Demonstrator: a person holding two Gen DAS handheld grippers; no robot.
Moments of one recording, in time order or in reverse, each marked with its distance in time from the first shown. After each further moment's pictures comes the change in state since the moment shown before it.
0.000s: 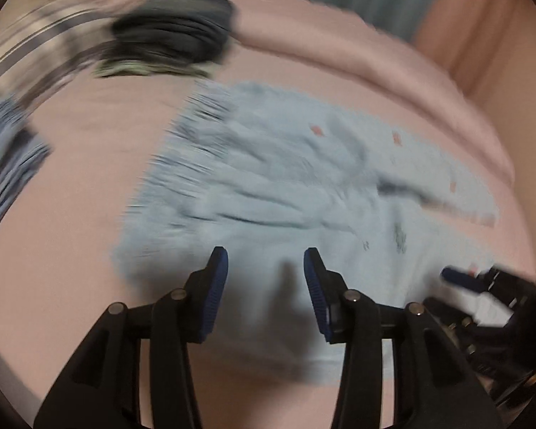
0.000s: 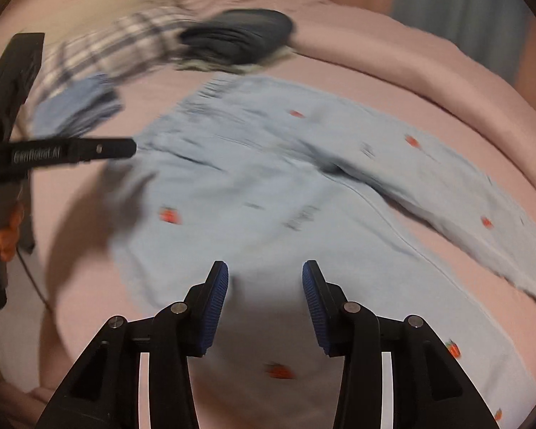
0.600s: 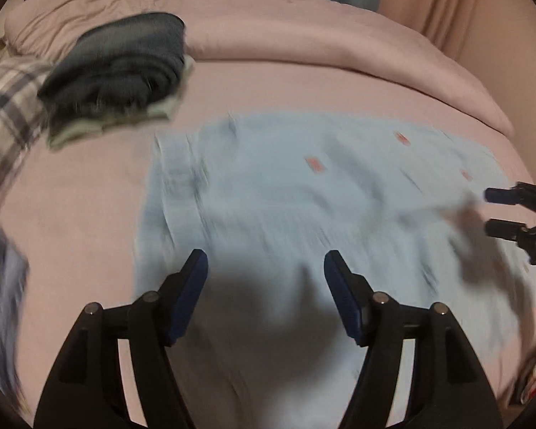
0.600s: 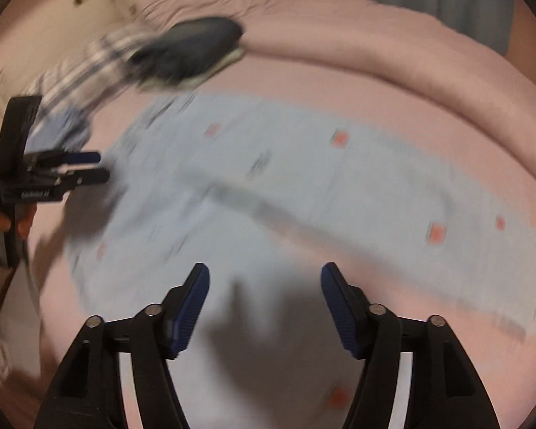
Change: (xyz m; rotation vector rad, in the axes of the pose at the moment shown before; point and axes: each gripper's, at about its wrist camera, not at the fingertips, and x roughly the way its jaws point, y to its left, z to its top) left arm 0.040 0.012 0.096 0.176 -0.009 0.017; right arm -0.009 -0.130 0.045 0.062 -0.001 0.070
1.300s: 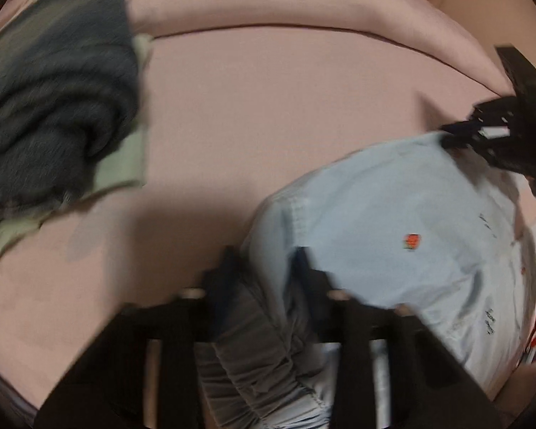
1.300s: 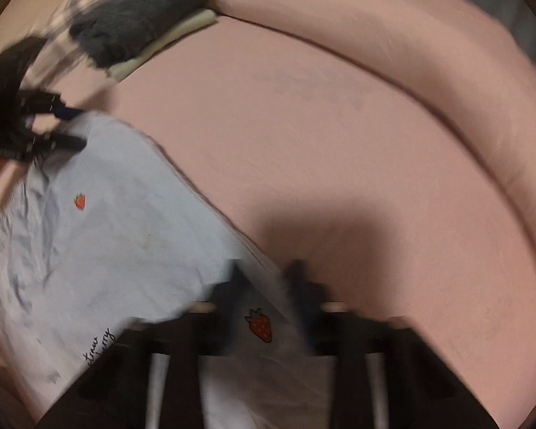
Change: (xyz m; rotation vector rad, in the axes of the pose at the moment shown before) left arm 0.105 0.062 0.091 0.195 0.230 -0.175; right arm 0.126 -0.043 0.120 -0.247 0.221 -0.006
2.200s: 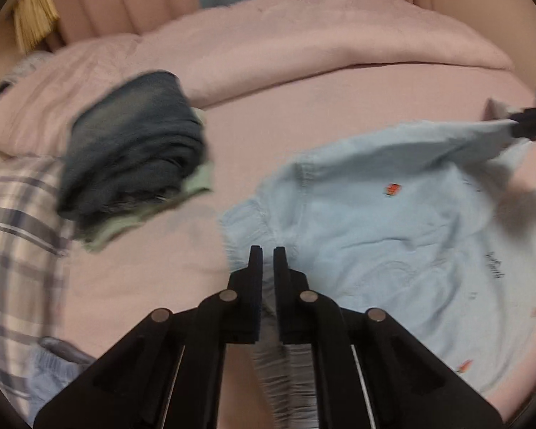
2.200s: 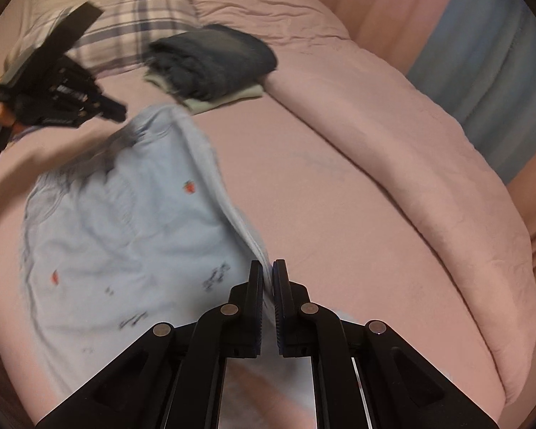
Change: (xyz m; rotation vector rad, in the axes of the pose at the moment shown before) left arm -0.095 -0.052 -0.073 0.122 -0.218 0.302; right arm -0.143 0.153 -0.073 -0.134 -0.224 -0.237
